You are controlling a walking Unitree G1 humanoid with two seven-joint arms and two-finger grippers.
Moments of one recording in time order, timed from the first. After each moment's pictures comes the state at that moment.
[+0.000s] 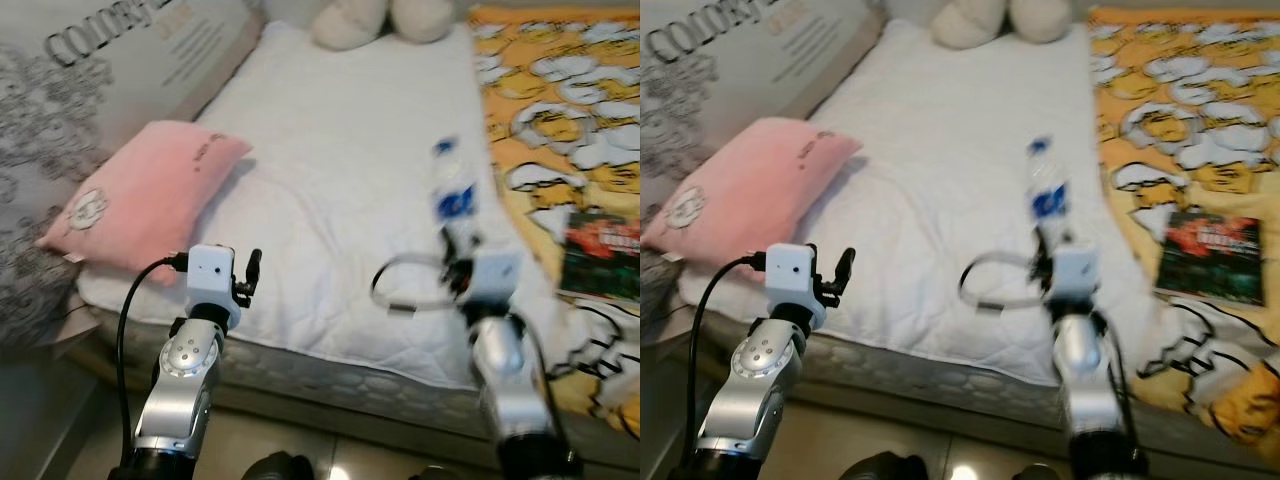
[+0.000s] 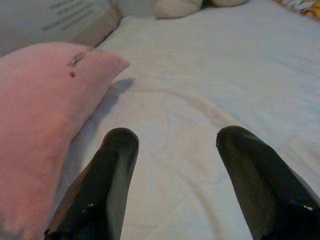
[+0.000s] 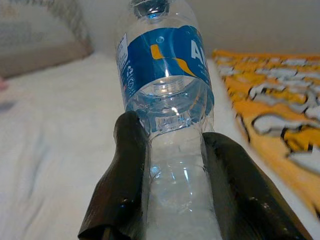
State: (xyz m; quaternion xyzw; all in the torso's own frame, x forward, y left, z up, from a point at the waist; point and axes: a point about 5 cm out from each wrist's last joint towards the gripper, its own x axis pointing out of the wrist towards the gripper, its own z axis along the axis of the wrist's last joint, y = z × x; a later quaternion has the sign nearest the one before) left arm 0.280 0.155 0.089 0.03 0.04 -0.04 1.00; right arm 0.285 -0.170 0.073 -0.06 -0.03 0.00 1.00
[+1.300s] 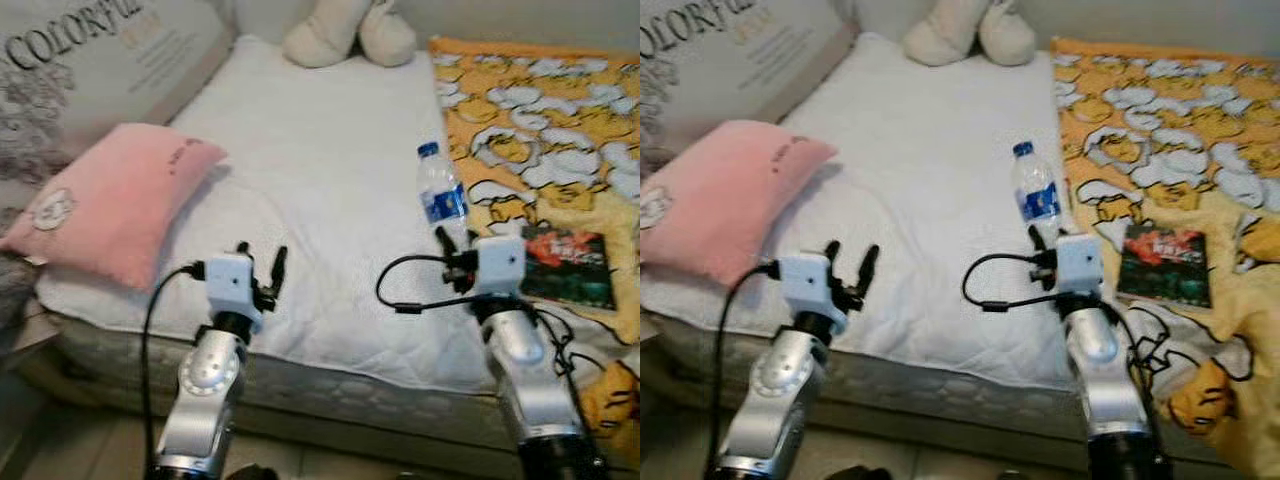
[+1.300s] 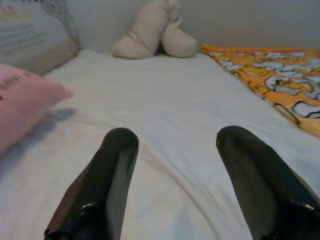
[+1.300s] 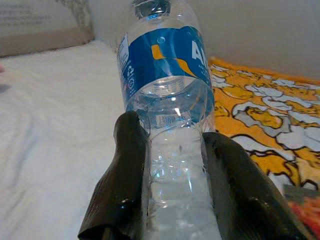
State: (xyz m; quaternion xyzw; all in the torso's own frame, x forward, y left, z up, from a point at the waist) left arm 0.265 0.121 0.090 -0.02 -0.01 -0.09 1.00; right arm 0.288 -0.187 0.101 -0.09 -0.01 0.04 1.00
